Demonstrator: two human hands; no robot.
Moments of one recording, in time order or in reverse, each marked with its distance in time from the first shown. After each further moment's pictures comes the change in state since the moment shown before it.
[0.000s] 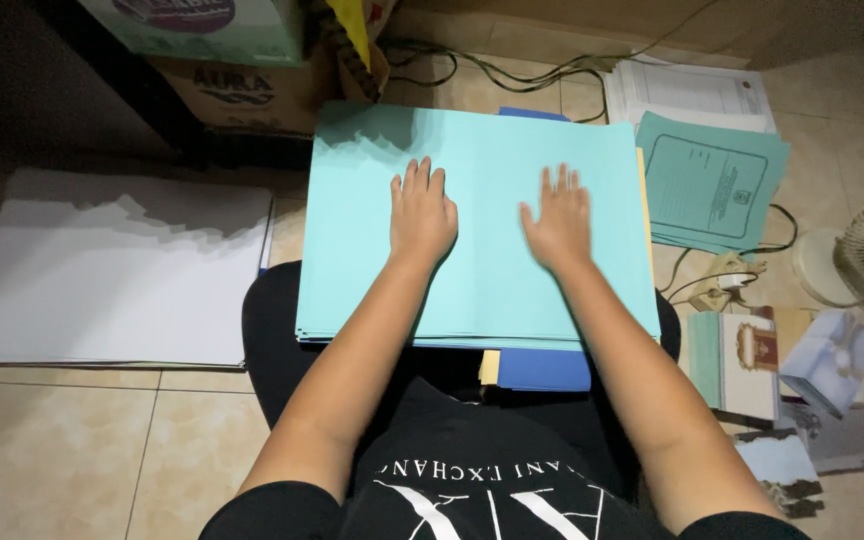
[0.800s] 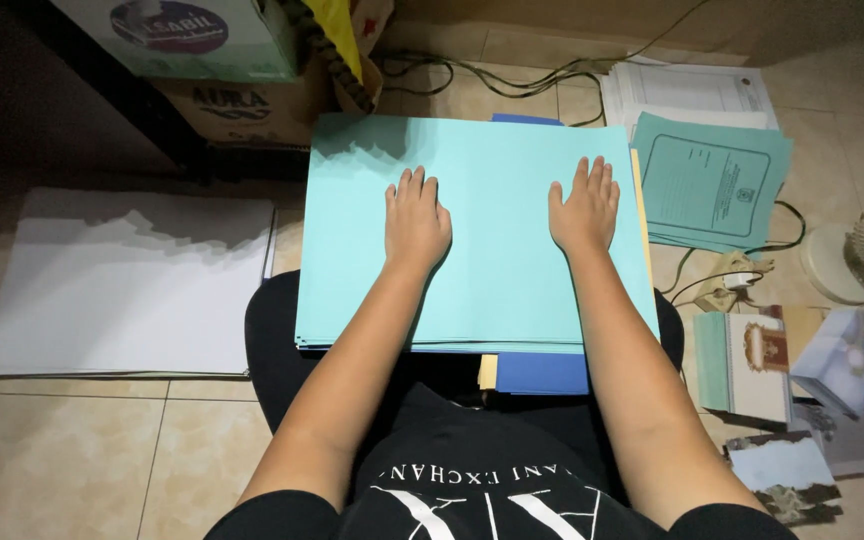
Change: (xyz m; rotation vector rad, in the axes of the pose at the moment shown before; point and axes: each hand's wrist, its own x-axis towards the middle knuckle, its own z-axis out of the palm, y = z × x) left_hand 0.000 -0.001 0.004 0.020 0.017 -0.019; right_hand 0.029 0.039 -0.002 0.081 -0.026 0.301
